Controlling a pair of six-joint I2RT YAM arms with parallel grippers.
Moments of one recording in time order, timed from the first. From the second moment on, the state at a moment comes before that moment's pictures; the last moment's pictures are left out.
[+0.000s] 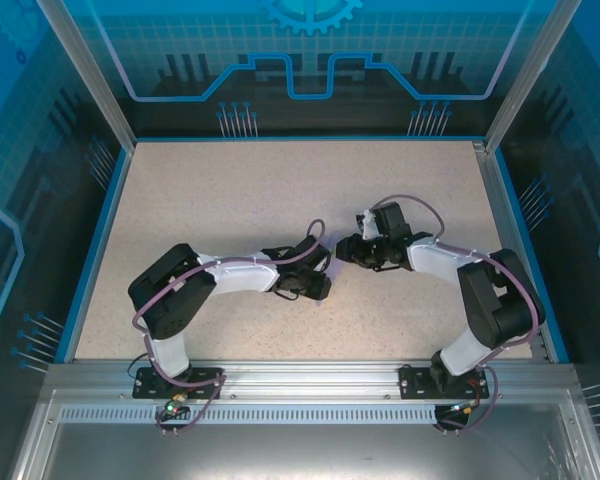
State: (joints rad) left arm -0.84 1.82 1.00 -0.27 0.09 -0.51; right arm 0.37 1.59 0.78 -0.14 -0.52 0.61
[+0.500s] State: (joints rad) left arm -0.84 1.82 1.00 -0.27 0.09 -0.51; right arm 0.37 1.66 0.74 -0.14 -0.53 0.64
